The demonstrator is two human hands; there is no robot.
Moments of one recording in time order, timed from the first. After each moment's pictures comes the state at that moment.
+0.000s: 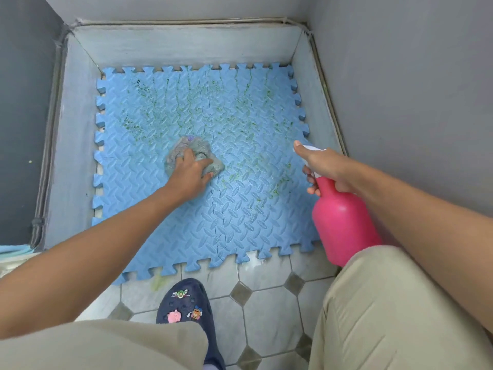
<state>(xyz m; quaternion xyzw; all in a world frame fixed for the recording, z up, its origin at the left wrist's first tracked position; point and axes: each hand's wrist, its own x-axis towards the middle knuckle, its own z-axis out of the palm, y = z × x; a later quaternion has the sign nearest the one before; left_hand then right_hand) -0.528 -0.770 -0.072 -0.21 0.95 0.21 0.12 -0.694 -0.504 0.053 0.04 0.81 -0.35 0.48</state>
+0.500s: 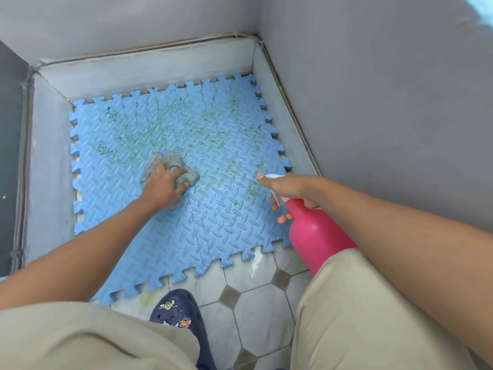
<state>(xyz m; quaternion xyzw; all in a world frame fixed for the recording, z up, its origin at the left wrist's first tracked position) -0.535 -0.774 -0.070 -0.21 0.95 0.19 0.14 -0.657 -0.473 0.045 0.03 0.78 -0.26 0.56</state>
